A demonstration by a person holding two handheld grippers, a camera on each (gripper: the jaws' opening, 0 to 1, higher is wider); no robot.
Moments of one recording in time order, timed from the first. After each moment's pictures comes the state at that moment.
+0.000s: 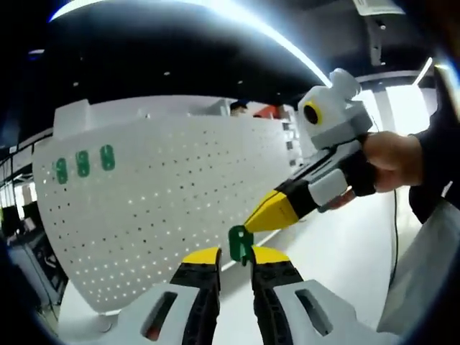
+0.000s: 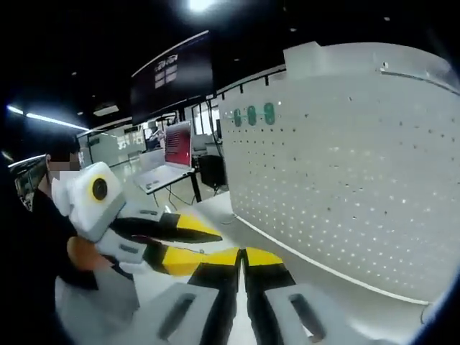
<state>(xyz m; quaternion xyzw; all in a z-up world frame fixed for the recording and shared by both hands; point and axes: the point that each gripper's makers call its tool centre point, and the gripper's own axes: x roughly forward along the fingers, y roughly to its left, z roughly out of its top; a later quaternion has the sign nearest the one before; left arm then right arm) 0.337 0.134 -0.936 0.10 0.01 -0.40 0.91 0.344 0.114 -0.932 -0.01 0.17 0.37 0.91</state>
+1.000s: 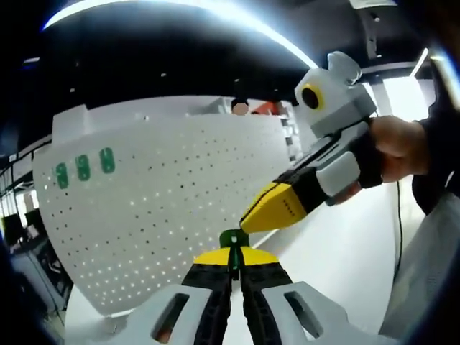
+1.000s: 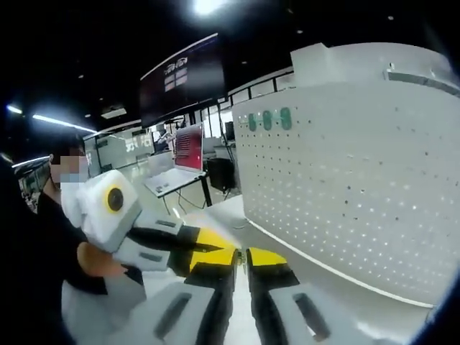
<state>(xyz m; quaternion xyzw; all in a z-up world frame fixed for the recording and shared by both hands) 0.340 0.137 -0.941 0.12 0.01 -0.39 0.91 0.335 0.129 -0.922 -0.02 0.16 0.39 0.91</state>
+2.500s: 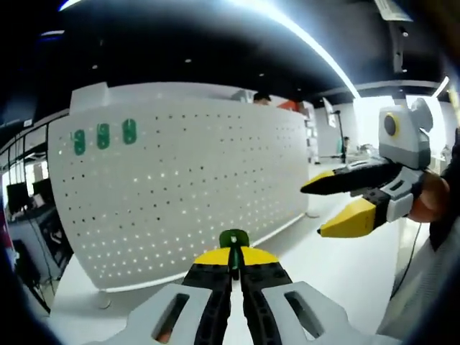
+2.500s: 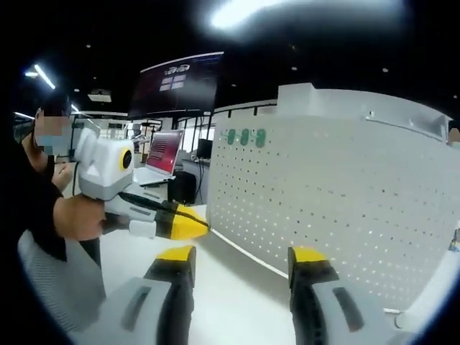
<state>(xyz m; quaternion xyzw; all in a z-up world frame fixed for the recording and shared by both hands) 0.352 0.157 -0.951 0.06 0.05 -0.34 0.94 0.317 0.078 -0.934 -0.08 0.05 0.29 0.95</state>
